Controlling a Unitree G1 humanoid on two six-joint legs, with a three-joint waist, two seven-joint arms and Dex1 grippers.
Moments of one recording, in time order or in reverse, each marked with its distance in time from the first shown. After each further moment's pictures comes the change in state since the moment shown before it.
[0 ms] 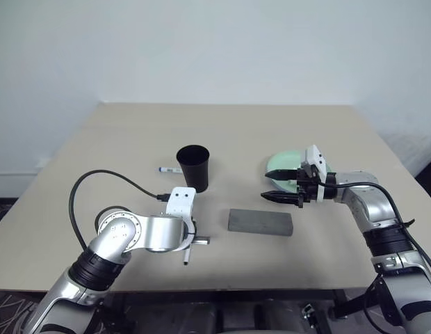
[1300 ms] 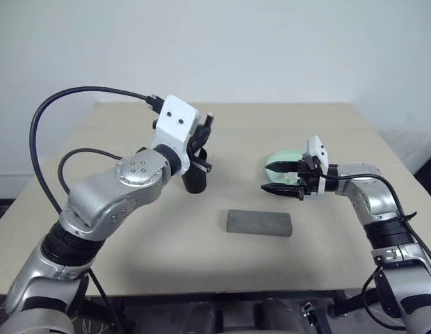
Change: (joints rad) left arm -0.215 0.096 0.068 -0.131 1.187 -0.365 -1.186; right arm -0.058 -0.003 -0.007 0.026 0.006 -0.003 0.003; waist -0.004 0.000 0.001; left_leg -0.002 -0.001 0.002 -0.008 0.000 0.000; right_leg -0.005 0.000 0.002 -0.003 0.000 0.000
